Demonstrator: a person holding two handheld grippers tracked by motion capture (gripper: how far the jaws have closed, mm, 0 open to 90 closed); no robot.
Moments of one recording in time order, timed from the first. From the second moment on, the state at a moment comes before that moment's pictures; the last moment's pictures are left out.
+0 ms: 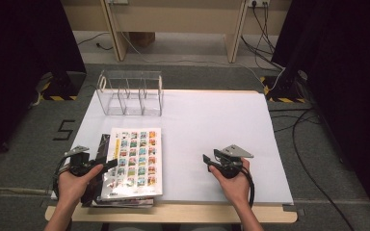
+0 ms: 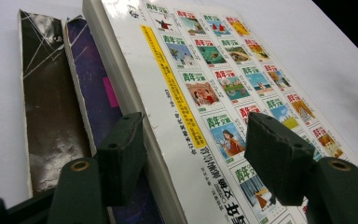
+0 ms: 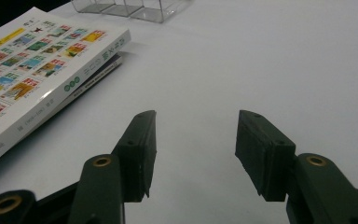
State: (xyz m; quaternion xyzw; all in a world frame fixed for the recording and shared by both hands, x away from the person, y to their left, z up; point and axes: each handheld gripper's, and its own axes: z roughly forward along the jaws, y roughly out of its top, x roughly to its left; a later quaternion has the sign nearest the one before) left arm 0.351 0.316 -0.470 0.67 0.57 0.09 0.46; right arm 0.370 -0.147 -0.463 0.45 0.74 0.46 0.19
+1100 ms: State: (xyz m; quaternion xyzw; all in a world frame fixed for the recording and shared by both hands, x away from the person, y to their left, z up) left arm 0.364 0.313 -0.469 0.67 0.60 0.09 0.43; right arm 0.413 -0.012 -0.455 0.36 0.82 0.45 0.04
